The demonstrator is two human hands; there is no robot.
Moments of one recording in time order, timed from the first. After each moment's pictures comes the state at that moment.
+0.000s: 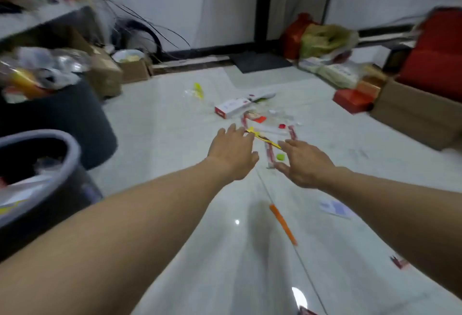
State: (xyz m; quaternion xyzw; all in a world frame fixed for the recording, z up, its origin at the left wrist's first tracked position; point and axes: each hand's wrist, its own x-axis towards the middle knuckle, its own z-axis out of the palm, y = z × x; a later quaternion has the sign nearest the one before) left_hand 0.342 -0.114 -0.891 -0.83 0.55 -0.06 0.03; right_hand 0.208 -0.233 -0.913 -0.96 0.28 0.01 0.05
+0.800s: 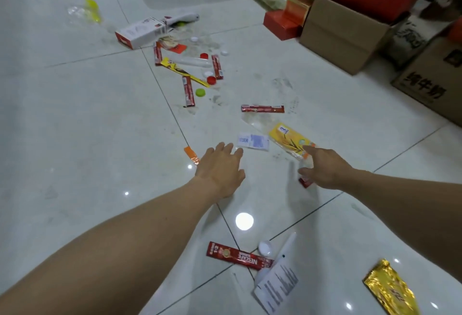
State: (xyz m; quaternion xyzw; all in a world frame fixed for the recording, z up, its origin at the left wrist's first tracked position) left_hand 0.180 -0.188 -1.058 -0.76 0.63 0.12 0.03; right_hand -0.023 -0.330 -1.043 -0.84 0.49 0.14 0.16
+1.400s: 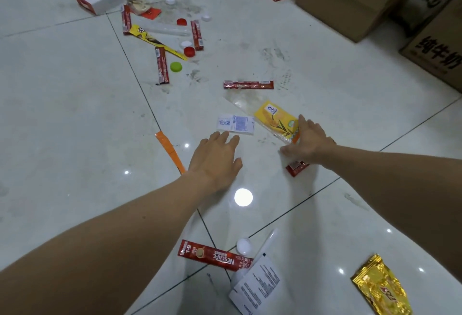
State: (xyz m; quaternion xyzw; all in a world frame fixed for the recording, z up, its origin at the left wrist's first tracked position) left_hand 0.152 -0.228 -1.100 -0.78 0.61 0.14 0.00; right_hand -0.020 -0.387 -1.107 -0.79 0.56 0.12 0.23
